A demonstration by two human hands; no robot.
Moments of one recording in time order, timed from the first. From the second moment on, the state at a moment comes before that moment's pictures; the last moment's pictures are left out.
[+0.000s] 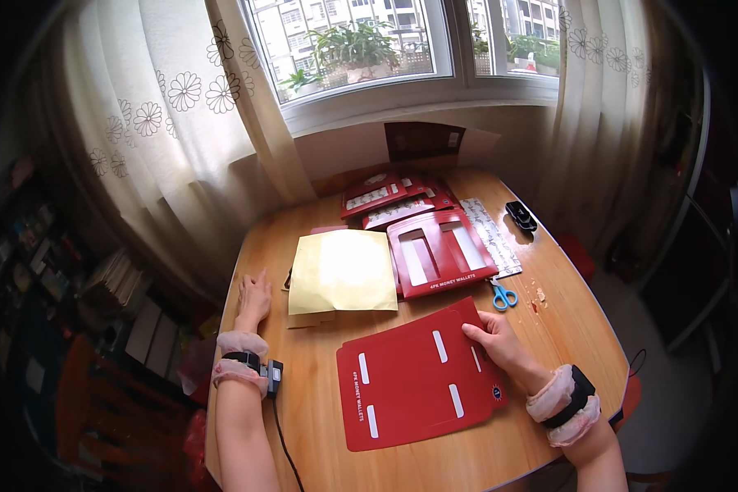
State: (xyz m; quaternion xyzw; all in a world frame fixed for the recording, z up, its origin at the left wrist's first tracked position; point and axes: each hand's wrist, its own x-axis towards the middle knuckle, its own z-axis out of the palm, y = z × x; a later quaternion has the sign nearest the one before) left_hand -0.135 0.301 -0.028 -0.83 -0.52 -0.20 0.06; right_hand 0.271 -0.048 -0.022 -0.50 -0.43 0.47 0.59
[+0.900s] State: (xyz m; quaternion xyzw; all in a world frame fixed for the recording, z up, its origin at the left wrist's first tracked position) left_hand -0.174 0.109 -0.016 -0.90 -0.39 -0.20 0.01; right_hand 0.301 -0.043 -0.039 -0.24 -0.26 0.57 0.74
